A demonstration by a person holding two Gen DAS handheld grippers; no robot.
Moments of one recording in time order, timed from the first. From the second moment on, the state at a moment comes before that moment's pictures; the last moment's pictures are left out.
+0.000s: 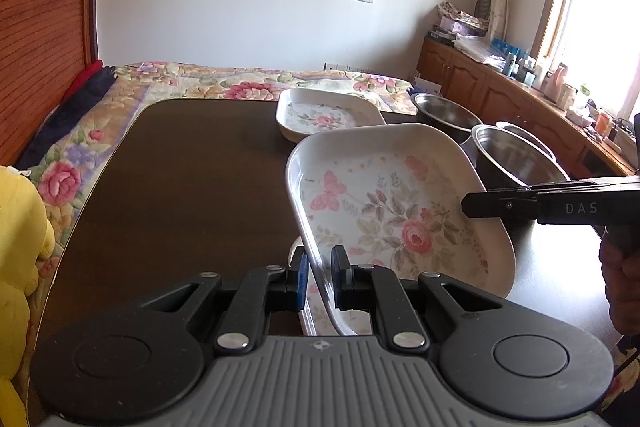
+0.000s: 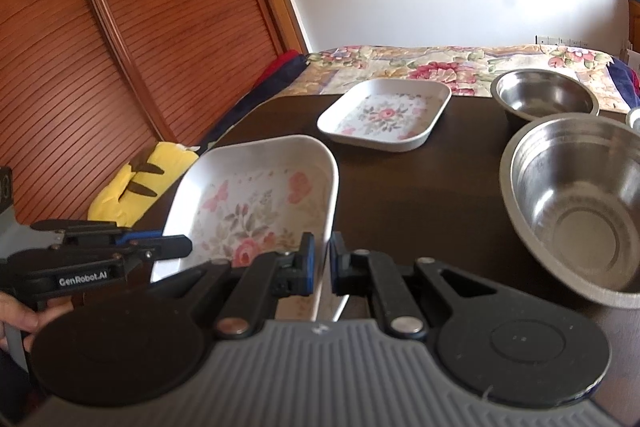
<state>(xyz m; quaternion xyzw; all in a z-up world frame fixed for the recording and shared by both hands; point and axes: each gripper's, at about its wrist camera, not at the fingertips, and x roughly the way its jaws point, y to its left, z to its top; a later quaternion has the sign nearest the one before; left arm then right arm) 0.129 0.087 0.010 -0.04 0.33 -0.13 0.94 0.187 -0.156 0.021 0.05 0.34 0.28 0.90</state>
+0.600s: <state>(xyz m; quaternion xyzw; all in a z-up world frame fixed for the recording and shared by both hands) 0.127 0.090 0.000 -0.05 0.34 -0.13 0.93 0.173 -0.155 0.011 0.04 0.36 0.28 0.89</state>
